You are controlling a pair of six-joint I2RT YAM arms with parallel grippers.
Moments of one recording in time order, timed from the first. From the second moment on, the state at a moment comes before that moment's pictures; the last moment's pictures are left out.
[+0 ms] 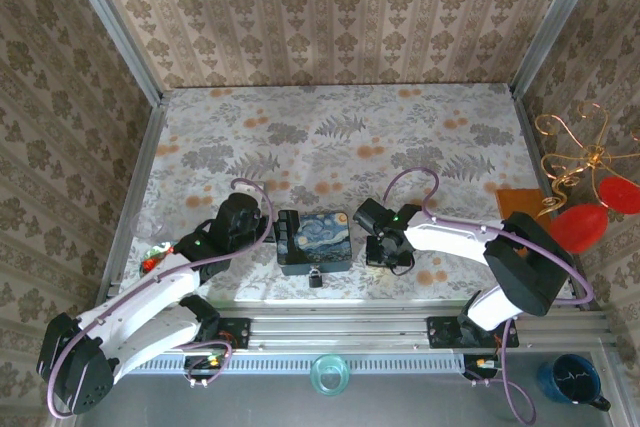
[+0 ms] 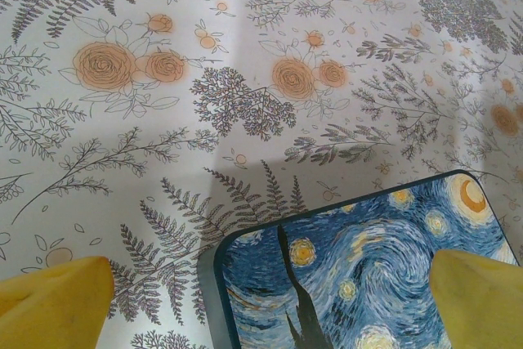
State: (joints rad) left arm -0.71 0.88 0.52 -0.30 -0.07 -0.53; right arm 0.79 1.53 0.79 -0.69 0.01 0.92
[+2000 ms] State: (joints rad) left arm -0.68 1.04 0.34 0.67 0.40 0.04; right arm 0.83 1.44 1.40 -0.67 -0.16 0.79
